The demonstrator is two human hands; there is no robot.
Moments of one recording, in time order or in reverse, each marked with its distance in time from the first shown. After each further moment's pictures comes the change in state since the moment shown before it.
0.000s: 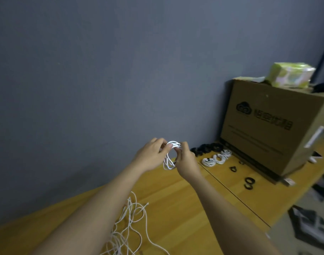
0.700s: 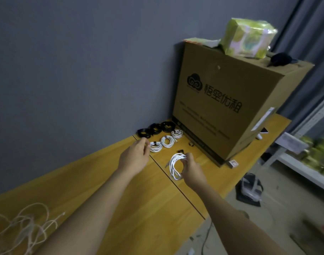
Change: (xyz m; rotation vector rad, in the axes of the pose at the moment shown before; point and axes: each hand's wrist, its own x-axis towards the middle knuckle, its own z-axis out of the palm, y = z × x) left_hand 0.160 0.102 0.242 0.045 -0.026 -0.074; right_hand 0.050 0.283 -0.166 -0.246 -0.148 0.403
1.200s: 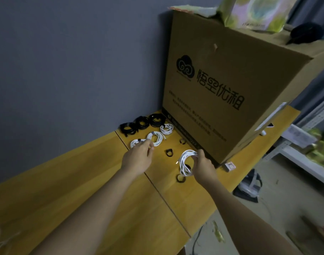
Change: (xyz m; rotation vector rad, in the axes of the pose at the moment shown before) left_hand 0.082 0.040 0.111 0.020 -0.153 -0.011; right_hand 0.105 0.112 -0.031 -0.115 0.006 0.121
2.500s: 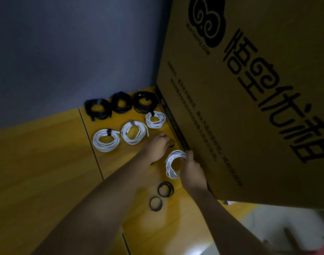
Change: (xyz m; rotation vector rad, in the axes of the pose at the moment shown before) left_hand 0.223 0.008 0.225 -0.070 -0.325 0.069; right_hand 0.189 0.087 0.067 -0.229 -0.168 -0.107
